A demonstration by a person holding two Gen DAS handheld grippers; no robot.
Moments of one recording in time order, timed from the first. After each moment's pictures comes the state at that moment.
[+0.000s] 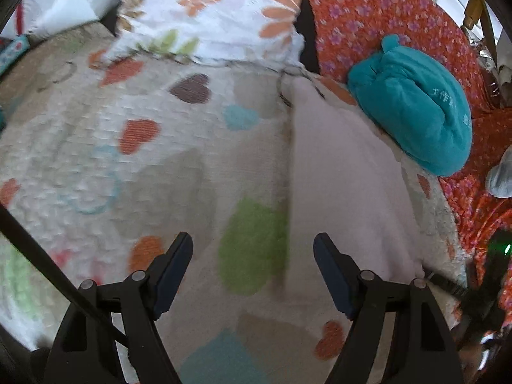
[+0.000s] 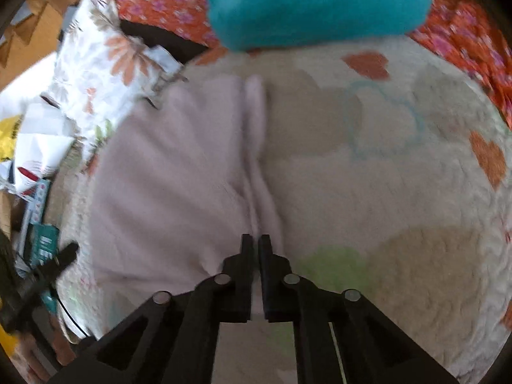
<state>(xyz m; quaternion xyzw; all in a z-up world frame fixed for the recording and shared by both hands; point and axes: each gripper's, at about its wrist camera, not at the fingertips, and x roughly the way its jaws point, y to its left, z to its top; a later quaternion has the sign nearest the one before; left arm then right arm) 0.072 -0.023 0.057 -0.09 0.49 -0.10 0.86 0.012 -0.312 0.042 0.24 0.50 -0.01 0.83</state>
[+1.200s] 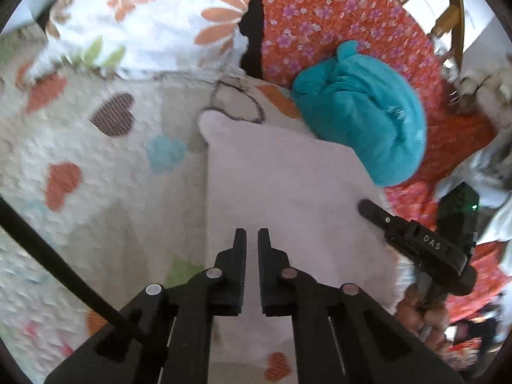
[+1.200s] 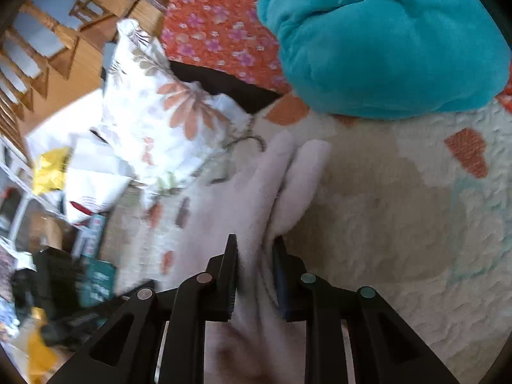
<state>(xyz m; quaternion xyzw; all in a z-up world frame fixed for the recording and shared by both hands) 0.133 -0.036 0.085 -0.12 0.49 -0.22 0.83 0.100 -0.303 0.092 0.29 0.41 0.08 0.86</state>
